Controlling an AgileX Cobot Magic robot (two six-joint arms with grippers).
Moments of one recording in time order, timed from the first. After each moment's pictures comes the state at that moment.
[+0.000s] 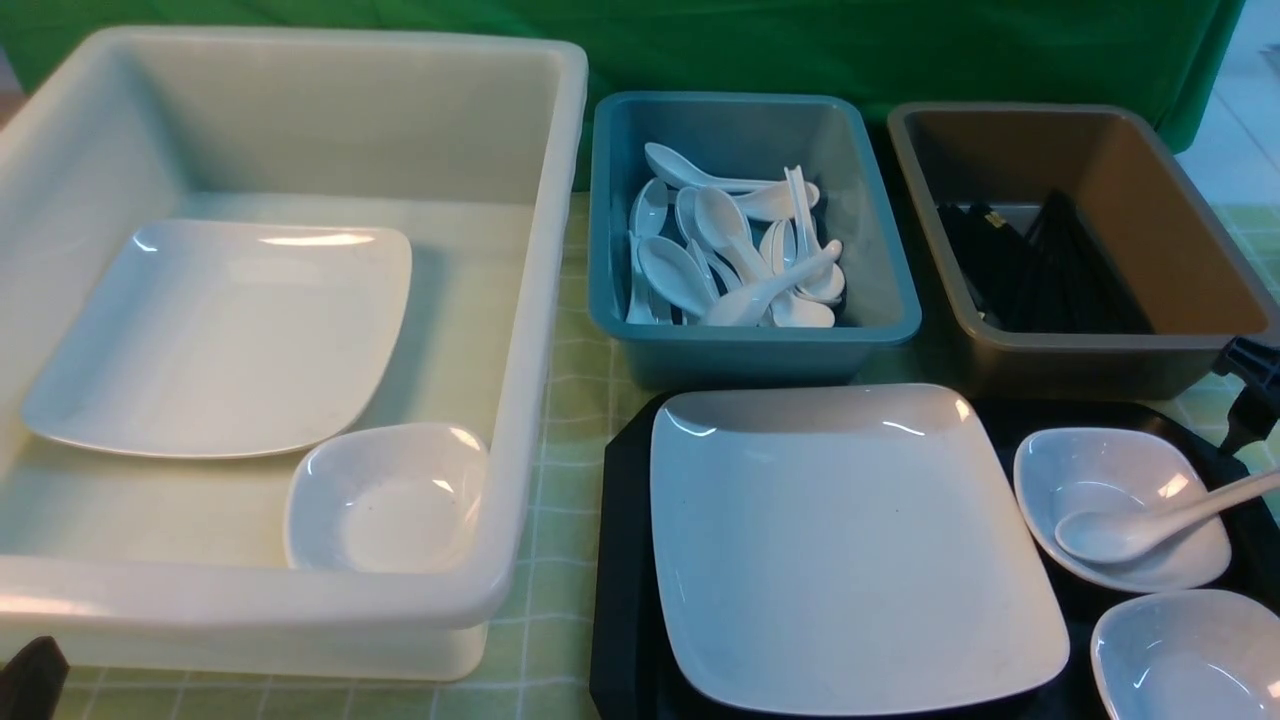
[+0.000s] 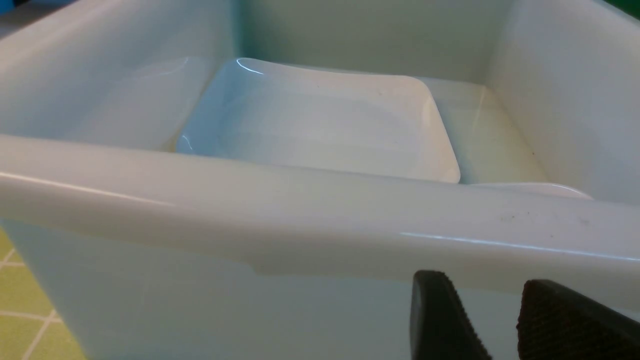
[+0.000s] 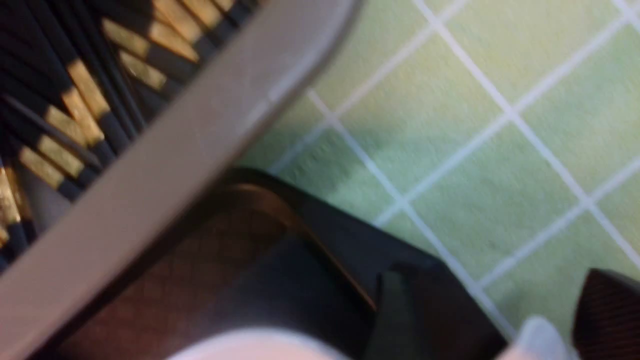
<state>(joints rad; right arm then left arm) -0.17 1.76 -1.07 0.00 0.55 0.61 0.03 0.00 0.01 -0.03 0.22 -0.05</state>
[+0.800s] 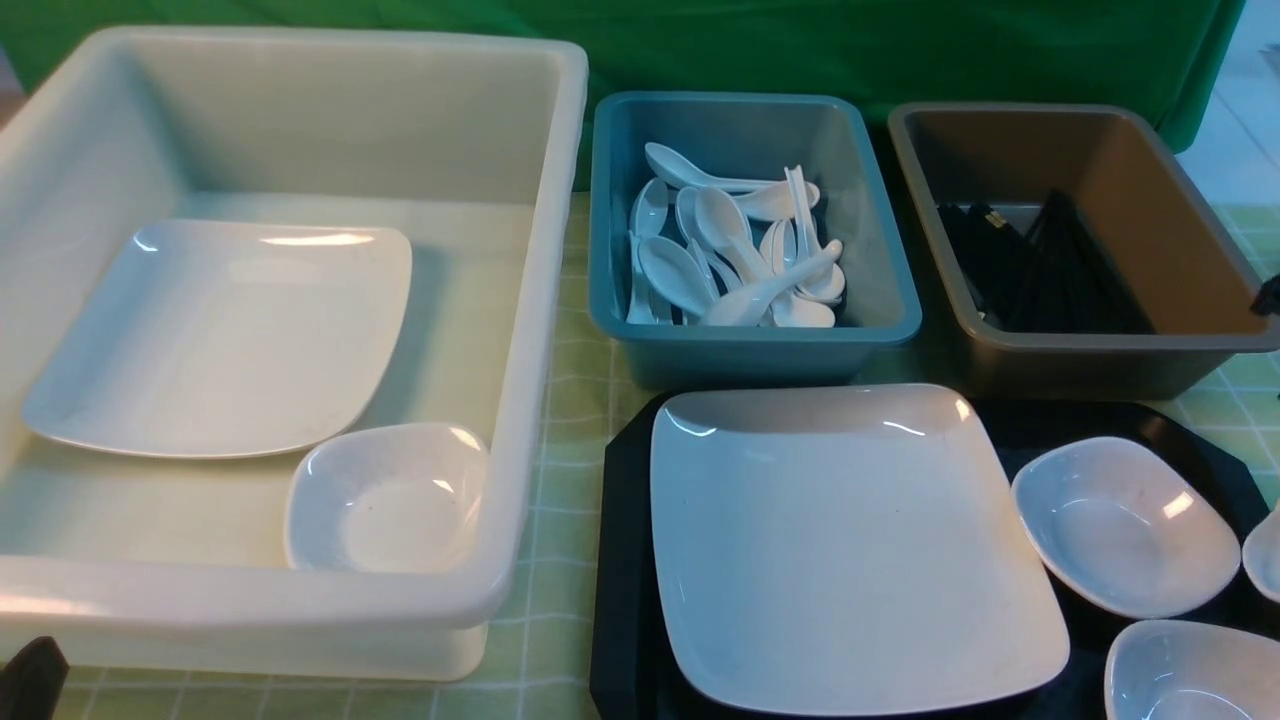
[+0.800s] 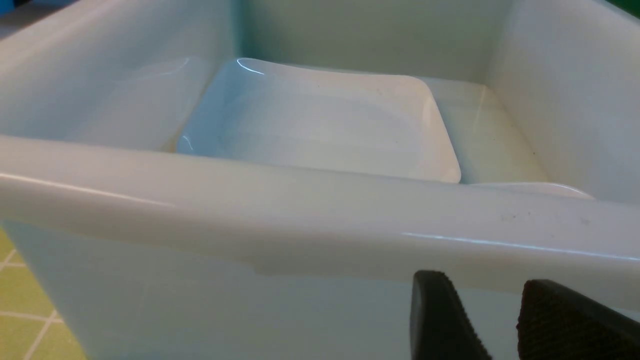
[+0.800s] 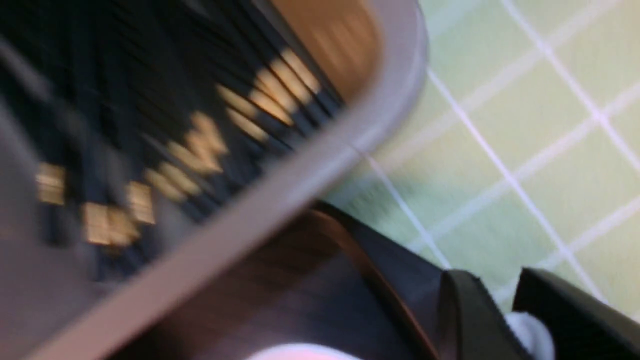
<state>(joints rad) -0.17 1.58 -1.08 0.04 0.53 0.48 0.03 0.00 0.01 -0.03 0.22 -0.05</state>
